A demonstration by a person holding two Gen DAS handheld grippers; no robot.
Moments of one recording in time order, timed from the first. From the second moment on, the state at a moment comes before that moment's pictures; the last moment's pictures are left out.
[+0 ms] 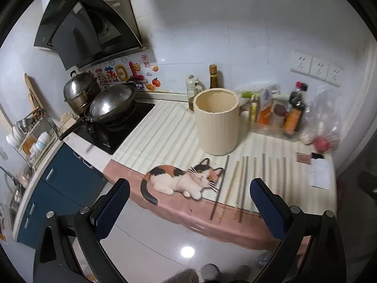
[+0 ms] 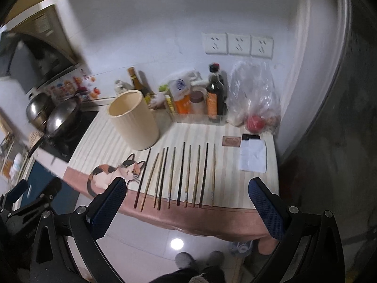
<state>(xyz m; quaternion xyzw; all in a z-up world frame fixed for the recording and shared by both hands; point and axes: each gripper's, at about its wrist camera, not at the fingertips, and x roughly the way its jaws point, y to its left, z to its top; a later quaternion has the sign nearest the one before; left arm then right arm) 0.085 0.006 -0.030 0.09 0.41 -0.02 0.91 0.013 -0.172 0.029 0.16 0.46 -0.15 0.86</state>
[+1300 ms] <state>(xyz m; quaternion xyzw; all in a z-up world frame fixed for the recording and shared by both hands) 0.284 -0.042 -0.335 0.14 0.64 -0.04 0.75 0.191 -0.285 -0.321 0.15 0.70 -0.18 0.68</state>
